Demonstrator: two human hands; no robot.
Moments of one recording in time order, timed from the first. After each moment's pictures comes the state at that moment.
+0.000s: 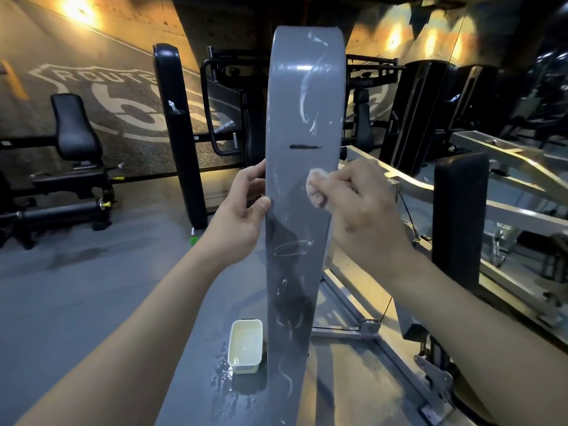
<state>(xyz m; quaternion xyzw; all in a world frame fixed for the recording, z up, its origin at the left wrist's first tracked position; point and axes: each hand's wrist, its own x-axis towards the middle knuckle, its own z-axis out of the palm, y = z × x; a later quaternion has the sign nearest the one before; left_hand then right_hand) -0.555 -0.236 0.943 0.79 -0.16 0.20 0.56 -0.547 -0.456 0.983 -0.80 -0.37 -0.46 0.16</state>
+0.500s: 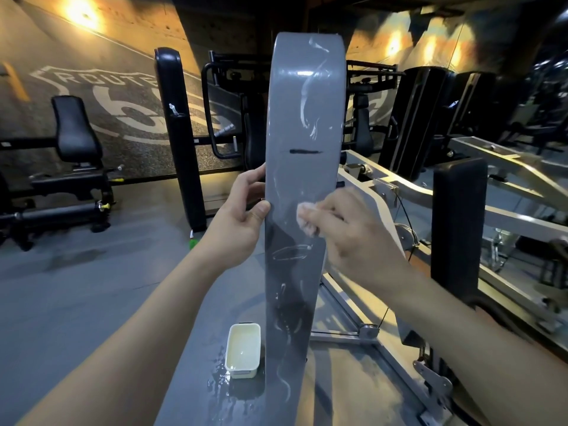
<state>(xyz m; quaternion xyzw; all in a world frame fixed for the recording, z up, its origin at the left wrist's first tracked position) -0.556 -0.235 0.945 0.80 -0.16 0.20 0.55 -0.550 -0.457 0.968 -0.80 -0.43 -0.40 0.13</state>
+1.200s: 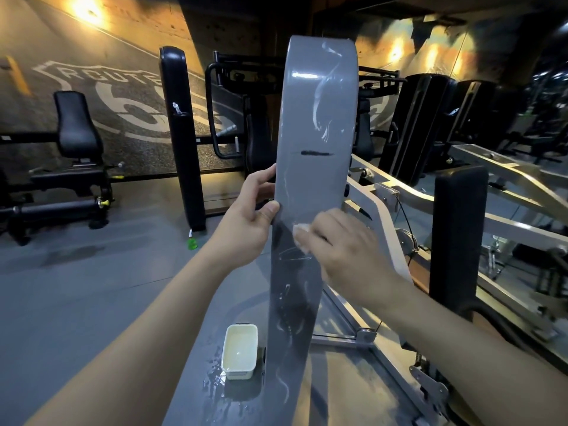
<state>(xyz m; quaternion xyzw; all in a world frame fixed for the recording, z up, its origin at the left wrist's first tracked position) -0.558 -0.236 0.945 0.79 -0.16 0.21 0.55 -0.557 -0.445 0.949 -0.80 -0.43 -0.41 0.01</state>
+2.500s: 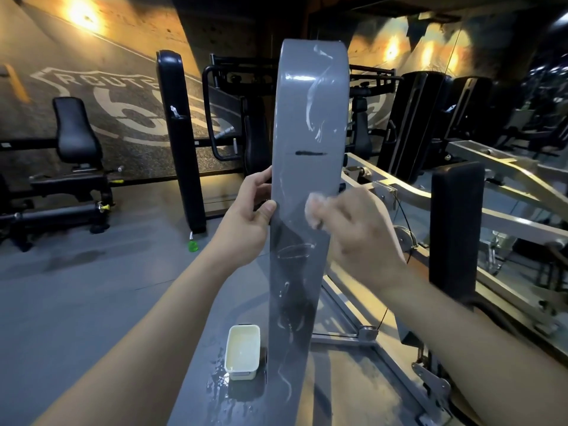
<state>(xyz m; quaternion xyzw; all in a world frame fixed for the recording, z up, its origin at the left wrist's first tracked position) -0.565 -0.244 0.951 0.79 -0.14 0.20 0.56 -0.546 -0.457 0.959 -0.82 -0.37 -0.43 0.12</state>
